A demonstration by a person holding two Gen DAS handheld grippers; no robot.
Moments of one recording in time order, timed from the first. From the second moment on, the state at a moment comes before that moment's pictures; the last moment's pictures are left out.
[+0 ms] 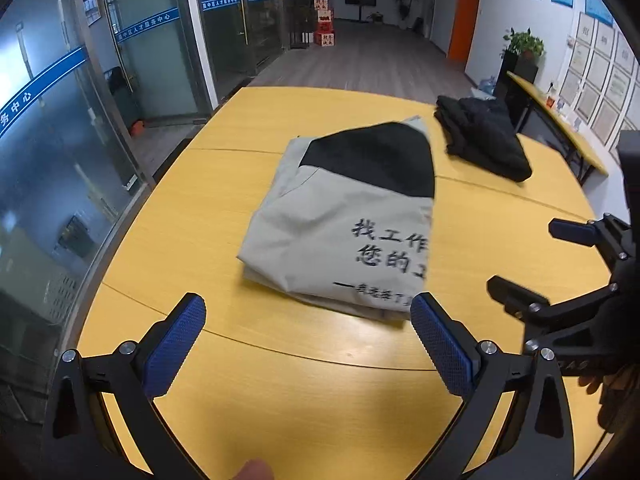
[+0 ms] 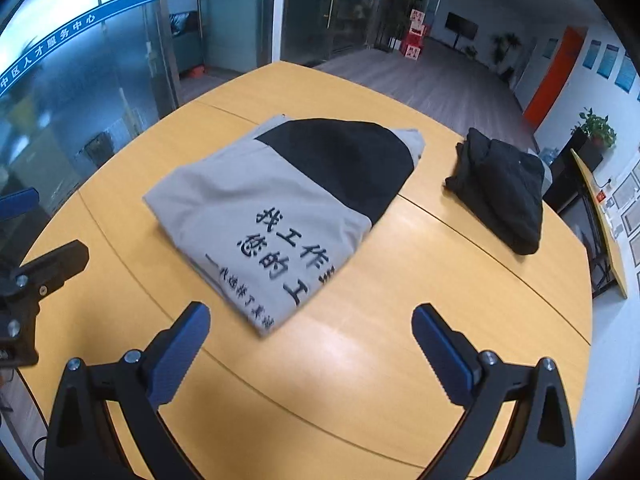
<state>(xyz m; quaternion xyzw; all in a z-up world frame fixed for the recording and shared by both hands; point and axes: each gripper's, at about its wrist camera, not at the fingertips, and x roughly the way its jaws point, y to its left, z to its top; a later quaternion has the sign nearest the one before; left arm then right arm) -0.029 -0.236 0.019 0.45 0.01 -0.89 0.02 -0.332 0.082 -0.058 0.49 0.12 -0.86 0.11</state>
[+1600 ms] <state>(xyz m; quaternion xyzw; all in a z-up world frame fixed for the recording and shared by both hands) -0.030 -0.218 0.012 0.49 0.02 -0.87 0.01 -0.316 0.068 -0.046 0.52 0.17 -0.83 0.10</state>
